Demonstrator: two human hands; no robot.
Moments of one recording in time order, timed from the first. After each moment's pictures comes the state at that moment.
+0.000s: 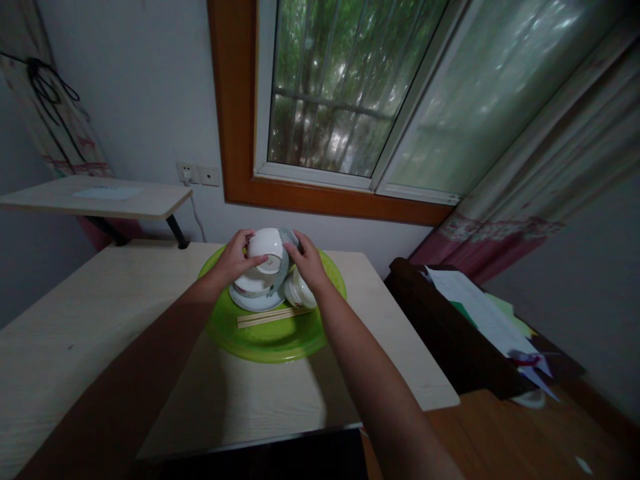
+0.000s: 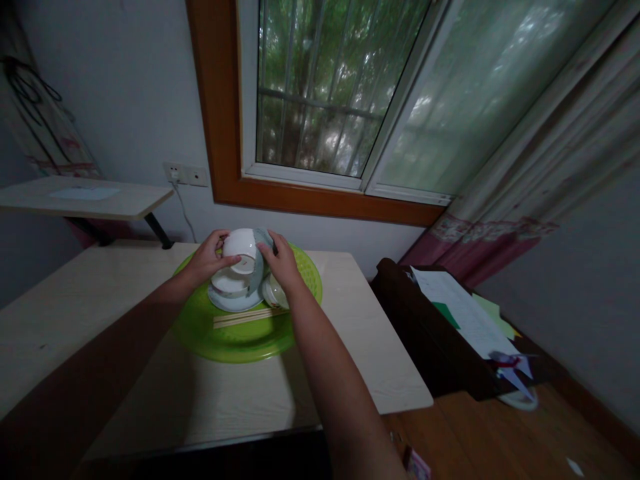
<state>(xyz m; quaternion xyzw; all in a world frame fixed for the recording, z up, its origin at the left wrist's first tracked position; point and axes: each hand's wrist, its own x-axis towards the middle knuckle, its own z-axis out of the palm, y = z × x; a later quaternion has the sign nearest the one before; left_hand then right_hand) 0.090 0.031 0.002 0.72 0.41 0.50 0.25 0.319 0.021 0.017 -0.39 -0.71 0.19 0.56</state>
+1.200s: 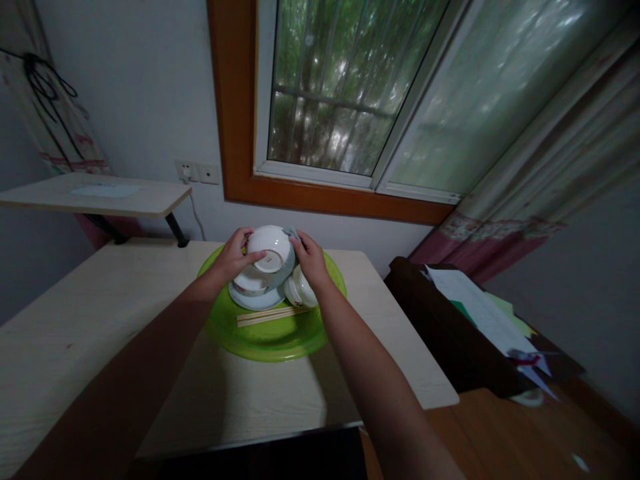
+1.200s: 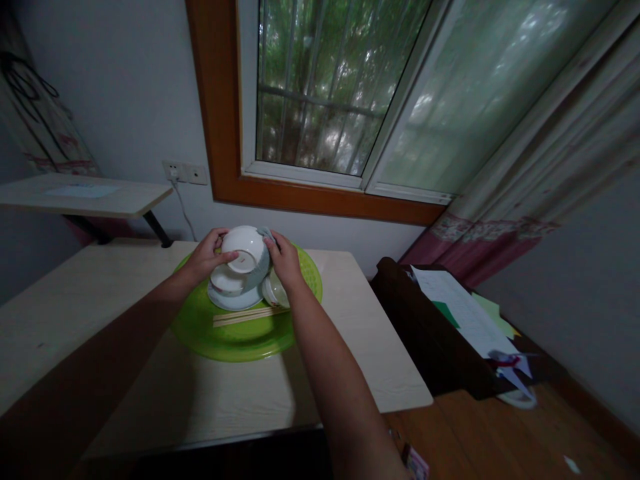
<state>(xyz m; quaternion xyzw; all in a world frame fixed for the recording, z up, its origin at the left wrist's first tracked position) 0.090 0.032 0.005 0.69 0.40 0.52 0.29 0.318 0.022 0.019 -0.39 -0.67 0.25 0.57</state>
